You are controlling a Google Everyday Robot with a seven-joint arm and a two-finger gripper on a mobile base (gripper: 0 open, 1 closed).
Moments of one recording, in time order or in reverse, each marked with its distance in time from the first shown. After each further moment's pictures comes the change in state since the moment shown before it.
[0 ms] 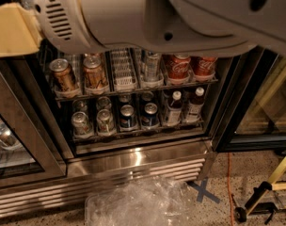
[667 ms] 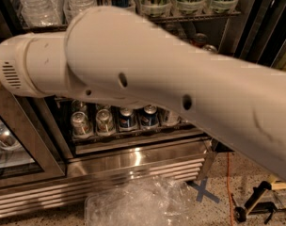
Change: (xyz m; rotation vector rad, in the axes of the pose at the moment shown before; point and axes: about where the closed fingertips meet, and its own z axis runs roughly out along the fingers) arm 0.044 0.024 0.105 -0.066 -0.055 0.090
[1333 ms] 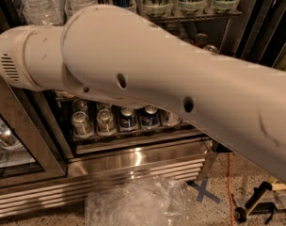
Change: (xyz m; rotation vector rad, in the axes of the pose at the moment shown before) arm -0.016 -0.011 -0.001 0.059 -0.056 -0.010
